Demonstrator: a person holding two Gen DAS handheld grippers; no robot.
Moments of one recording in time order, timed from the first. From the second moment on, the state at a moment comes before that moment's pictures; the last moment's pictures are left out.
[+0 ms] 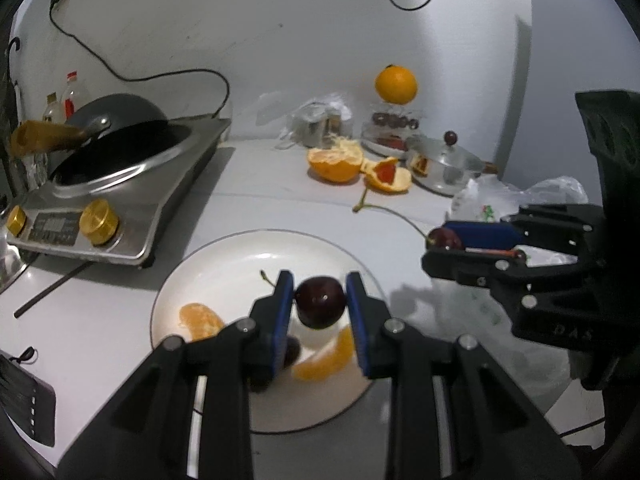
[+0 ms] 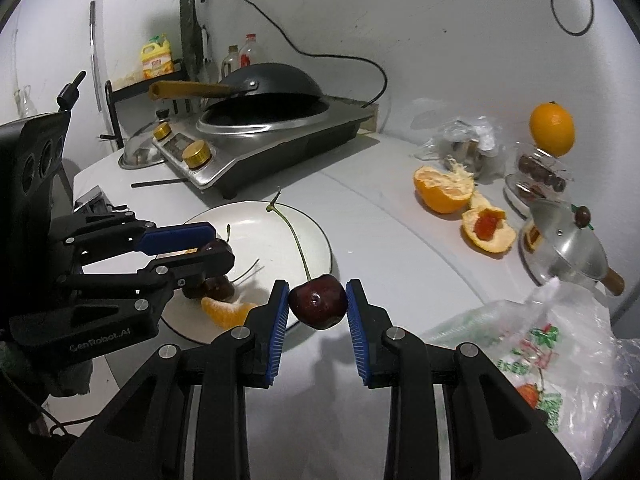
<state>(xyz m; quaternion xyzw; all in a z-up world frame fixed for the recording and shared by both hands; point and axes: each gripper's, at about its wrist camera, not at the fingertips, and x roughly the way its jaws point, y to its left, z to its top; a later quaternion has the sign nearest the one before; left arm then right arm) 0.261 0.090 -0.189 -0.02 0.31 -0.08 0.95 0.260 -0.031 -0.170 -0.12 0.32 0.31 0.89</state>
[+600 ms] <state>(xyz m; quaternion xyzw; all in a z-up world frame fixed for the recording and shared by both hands) 0.285 0.117 -0.217 -0.04 0.33 -0.08 0.94 0.290 0.015 -0.203 -0.13 0.36 0.33 0.86</state>
